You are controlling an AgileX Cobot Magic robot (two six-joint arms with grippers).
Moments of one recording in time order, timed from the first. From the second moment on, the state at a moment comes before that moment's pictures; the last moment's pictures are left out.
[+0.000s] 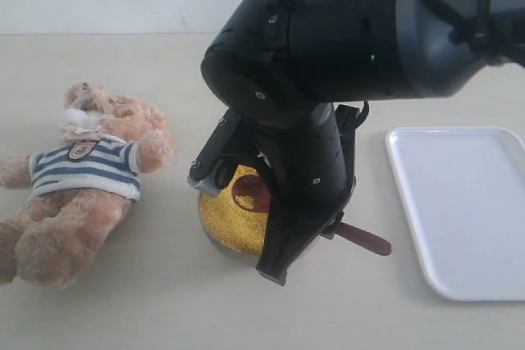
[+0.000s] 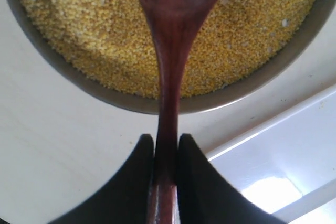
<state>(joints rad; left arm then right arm) 0.06 0.00 0.00 -0.17 0.29 0.26 0.97 1.81 -1.26 -0.27 1.22 0.01</state>
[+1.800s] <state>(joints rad) 0.06 0.00 0.00 -0.17 0.29 0.26 1.06 1.81 -1.18 -0.33 1.22 0.11</state>
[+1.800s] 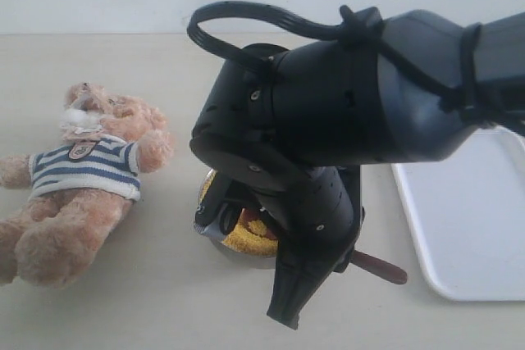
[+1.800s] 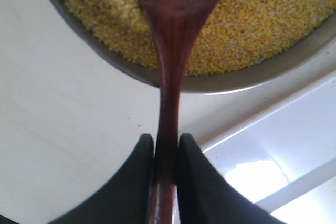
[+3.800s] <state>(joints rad) 0.06 0.00 0.00 -0.17 0.29 0.26 0.77 1.72 -1.26 0.11 1.22 -0.03</state>
